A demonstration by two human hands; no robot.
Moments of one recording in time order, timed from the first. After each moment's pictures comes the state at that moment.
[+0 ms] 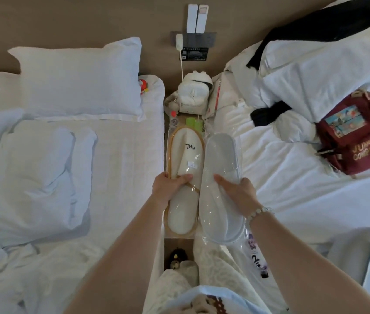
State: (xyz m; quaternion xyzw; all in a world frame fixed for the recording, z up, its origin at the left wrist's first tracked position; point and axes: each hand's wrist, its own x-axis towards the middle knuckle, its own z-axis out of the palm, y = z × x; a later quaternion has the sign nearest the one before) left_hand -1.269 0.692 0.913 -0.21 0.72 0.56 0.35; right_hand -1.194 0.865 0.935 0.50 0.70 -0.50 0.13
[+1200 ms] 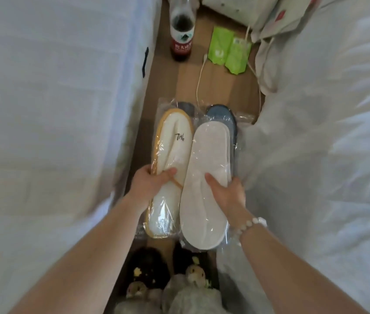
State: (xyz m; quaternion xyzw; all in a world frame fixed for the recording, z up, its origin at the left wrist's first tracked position) left_hand -1.433 0.776 0.329 -0.34 0.67 0.55 0.37; right_hand -1.390 0.947 0.343 0.51 0.69 -0.45 0.24
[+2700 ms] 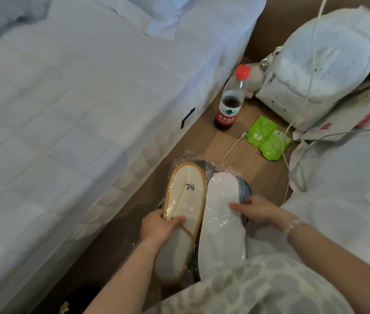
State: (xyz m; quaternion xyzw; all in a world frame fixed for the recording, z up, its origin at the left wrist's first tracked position) left_hand -1.428 0.838 0.260 -0.43 0.73 0.48 0.24; right_hand -1.550 1.059 0.267 0.12 0.82 -0.29 0.47
